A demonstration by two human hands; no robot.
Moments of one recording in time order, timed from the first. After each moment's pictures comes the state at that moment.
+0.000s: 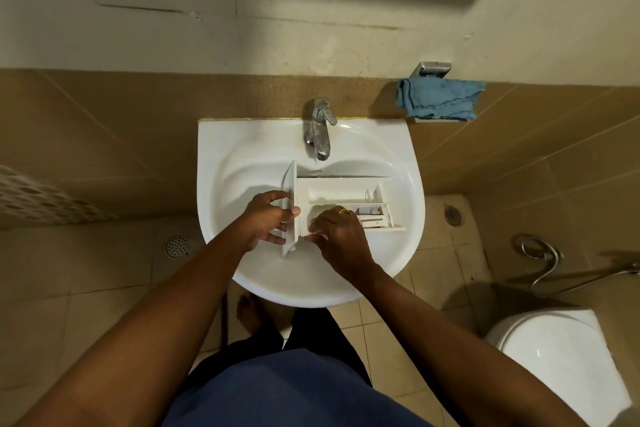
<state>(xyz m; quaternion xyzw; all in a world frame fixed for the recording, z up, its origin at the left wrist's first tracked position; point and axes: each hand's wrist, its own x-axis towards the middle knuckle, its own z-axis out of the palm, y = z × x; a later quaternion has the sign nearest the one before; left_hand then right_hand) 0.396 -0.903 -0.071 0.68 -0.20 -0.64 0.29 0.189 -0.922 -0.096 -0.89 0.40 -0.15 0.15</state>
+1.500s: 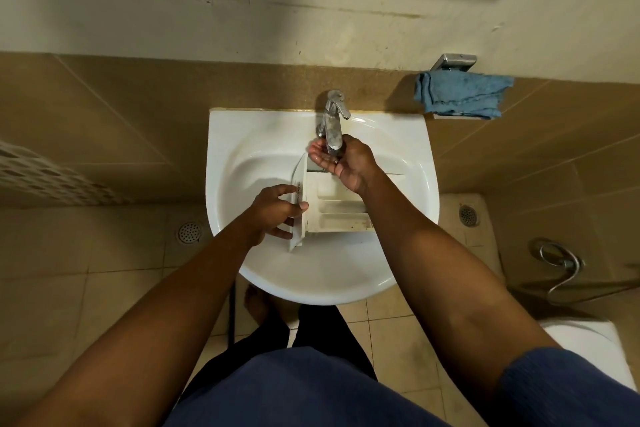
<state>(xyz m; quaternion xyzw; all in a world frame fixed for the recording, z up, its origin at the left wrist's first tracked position) 0.396 -0.904 -0.077 0.68 -0.20 -0.64 0.29 0.258 -1.060 -0.070 -0.18 0.49 -0.27 0.81</state>
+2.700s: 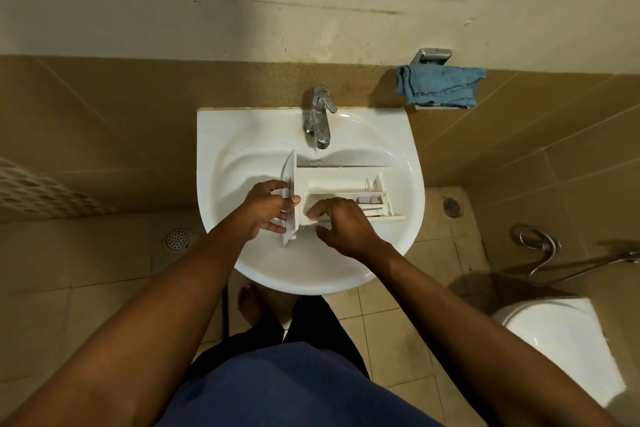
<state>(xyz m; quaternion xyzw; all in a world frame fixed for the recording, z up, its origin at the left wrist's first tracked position) 0.395 -0.902 -0.072 0.68 -0.20 -0.64 0.30 0.188 -0.931 -0.064 -0.86 0.42 -0.04 0.30</state>
